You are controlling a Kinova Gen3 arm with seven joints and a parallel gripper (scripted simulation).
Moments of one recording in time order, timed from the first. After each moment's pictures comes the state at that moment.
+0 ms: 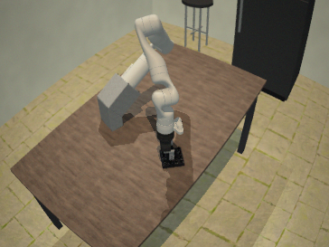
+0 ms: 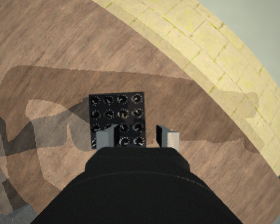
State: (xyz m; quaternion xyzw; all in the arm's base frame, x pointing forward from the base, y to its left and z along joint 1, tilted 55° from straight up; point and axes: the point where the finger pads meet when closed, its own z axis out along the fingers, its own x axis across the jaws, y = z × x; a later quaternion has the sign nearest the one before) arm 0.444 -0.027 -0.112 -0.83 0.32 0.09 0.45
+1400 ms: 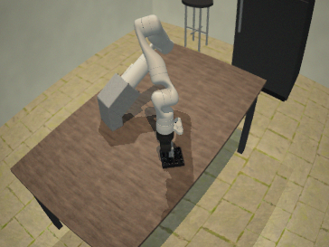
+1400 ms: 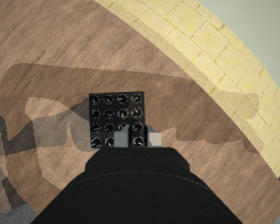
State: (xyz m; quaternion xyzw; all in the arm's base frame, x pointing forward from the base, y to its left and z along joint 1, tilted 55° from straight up) arm 0.444 -0.027 -0.113 -0.83 0.32 0.09 0.45
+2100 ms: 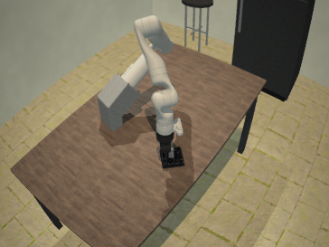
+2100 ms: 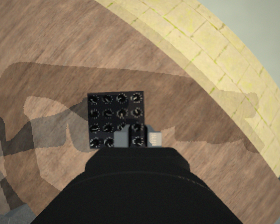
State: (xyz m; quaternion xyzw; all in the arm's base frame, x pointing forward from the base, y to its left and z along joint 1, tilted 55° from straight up) arm 0.445 -0.024 -0.116 -0.83 0.32 0.09 0.45
